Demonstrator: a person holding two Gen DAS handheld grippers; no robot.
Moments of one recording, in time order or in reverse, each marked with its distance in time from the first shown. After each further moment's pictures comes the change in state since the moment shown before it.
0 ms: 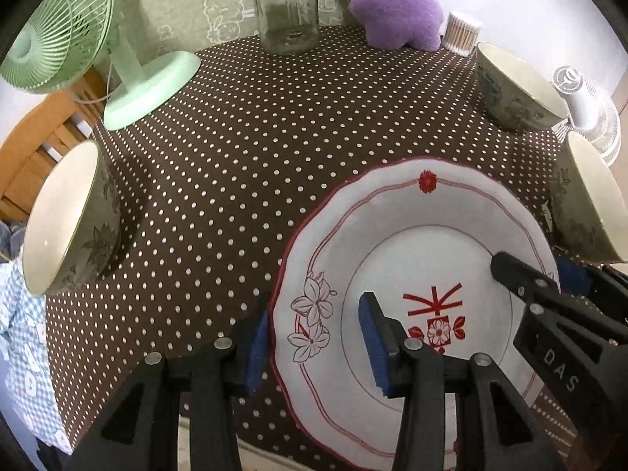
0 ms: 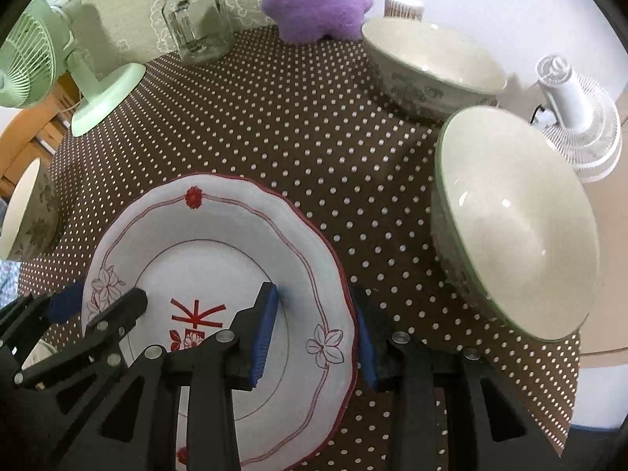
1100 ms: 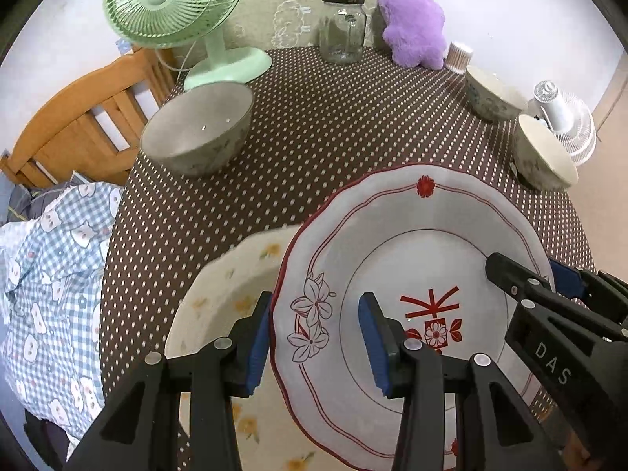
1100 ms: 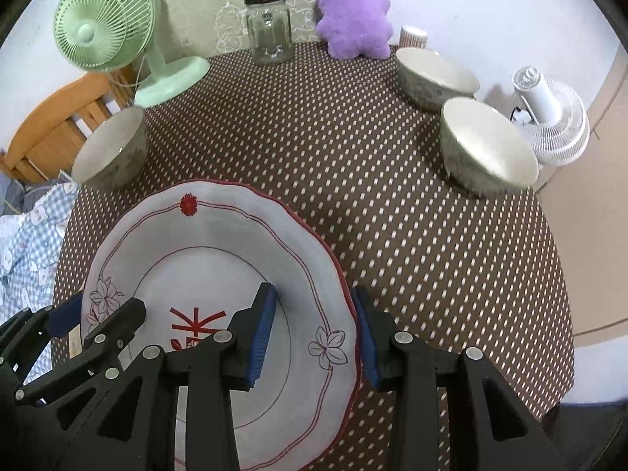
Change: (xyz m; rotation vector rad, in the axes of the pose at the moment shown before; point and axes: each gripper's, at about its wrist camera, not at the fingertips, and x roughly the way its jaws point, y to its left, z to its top) left arm -0.098 0.073 -0.119 -0.045 -0.065 -0.008; right arm -0.098 0.080 -0.098 0.007 -0.045 -0.016
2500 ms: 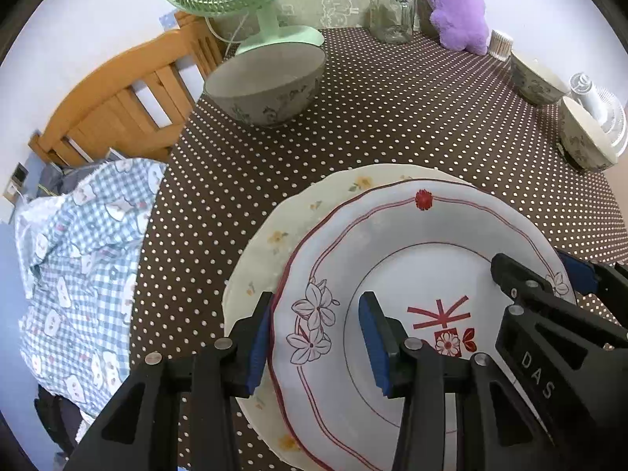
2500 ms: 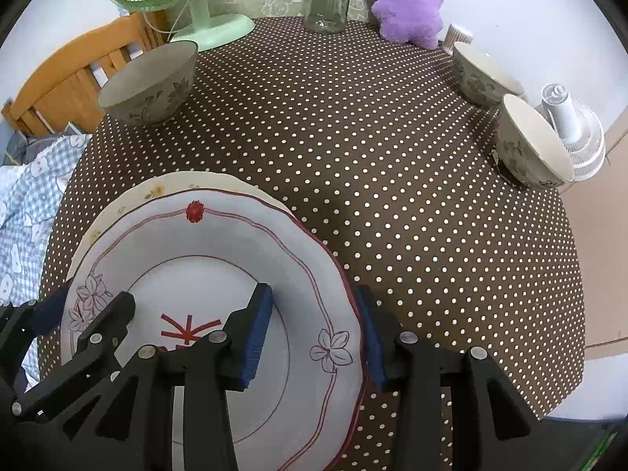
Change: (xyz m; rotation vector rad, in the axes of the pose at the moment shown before) left arm 0.013 0.031 -0.032 -0.035 0.009 0.148; right arm 0.025 0.059 -0.028 -0.113 0.051 -0.010
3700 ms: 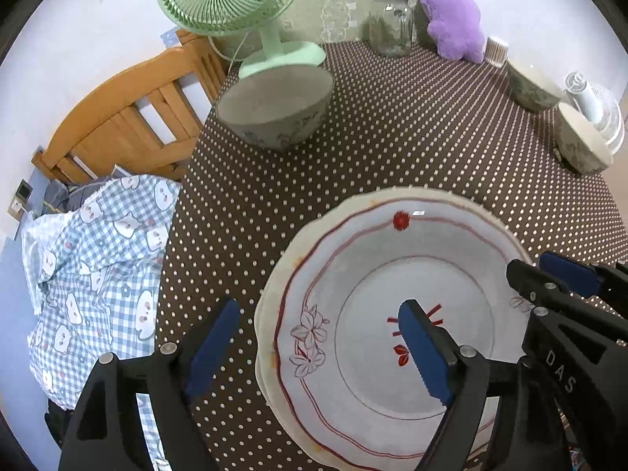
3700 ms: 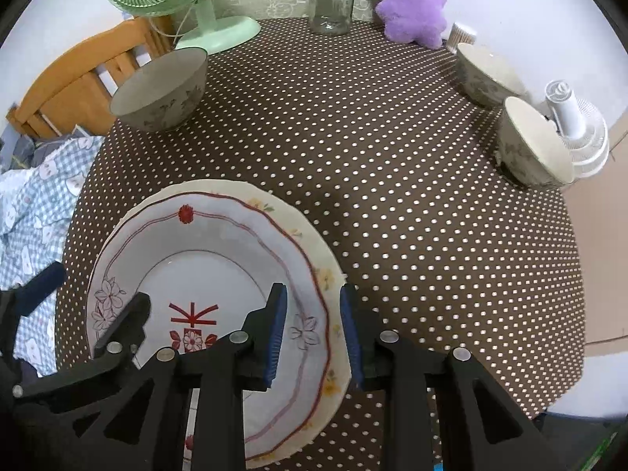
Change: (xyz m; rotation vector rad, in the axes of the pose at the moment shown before) left arm -0.018 0.008 0.011 0.026 -0.046 0.003; right arm -0.019 0.005 0.010 0.017 0.020 0.024
